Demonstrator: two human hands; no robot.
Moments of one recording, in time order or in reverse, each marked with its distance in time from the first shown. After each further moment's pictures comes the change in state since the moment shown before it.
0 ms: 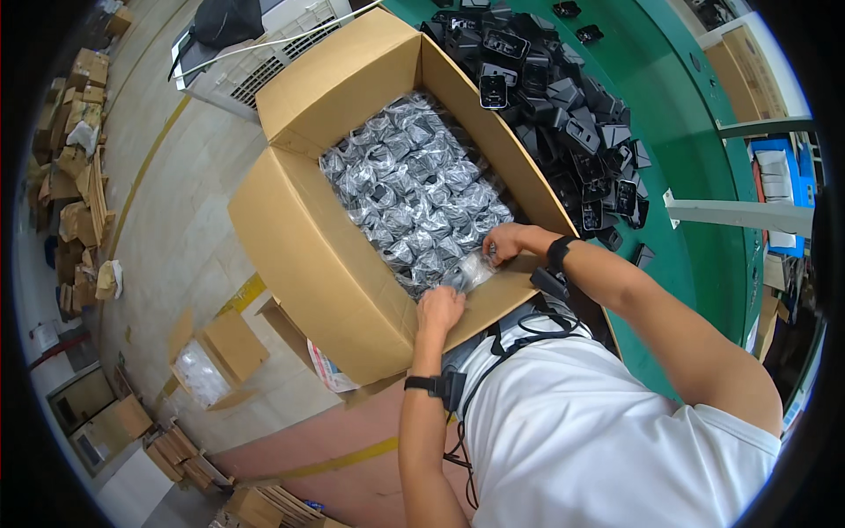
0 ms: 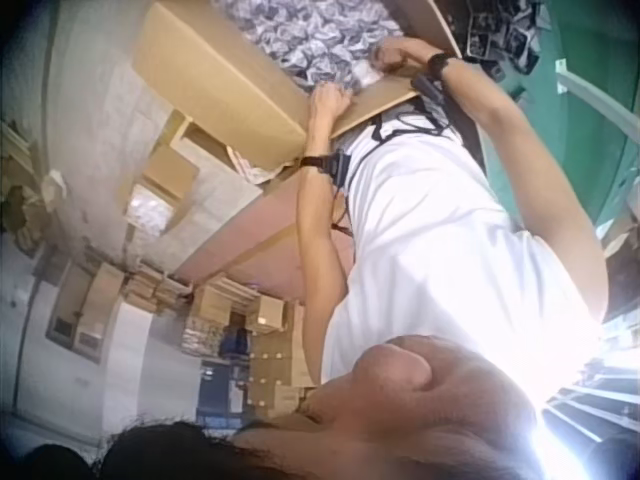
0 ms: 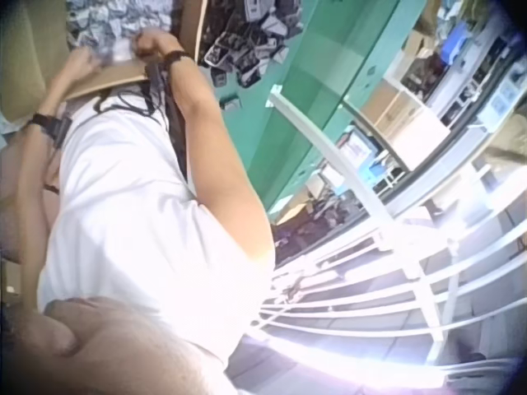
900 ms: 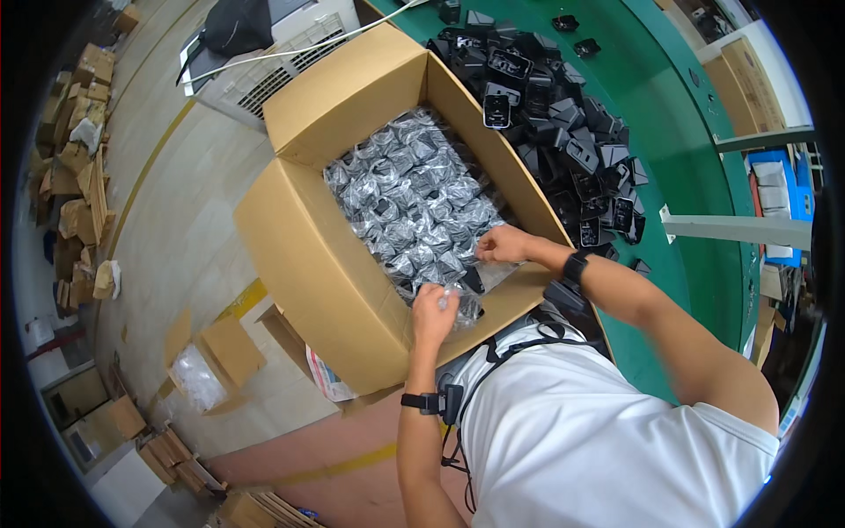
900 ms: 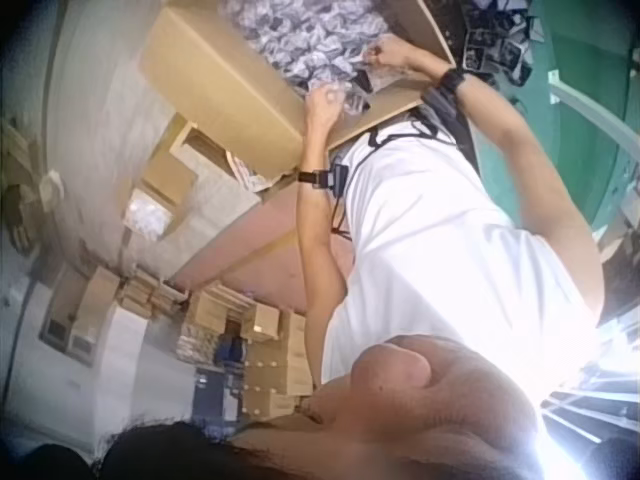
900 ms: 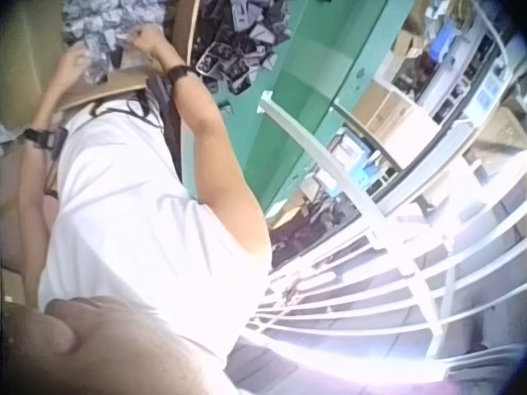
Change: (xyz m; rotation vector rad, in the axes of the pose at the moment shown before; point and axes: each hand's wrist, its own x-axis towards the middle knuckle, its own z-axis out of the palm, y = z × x) left_hand -0.001 -0.001 -0.016 -0.371 0.450 0.307; right_hand -0.036 -0.032 -0.029 0.251 0.231 -0.046
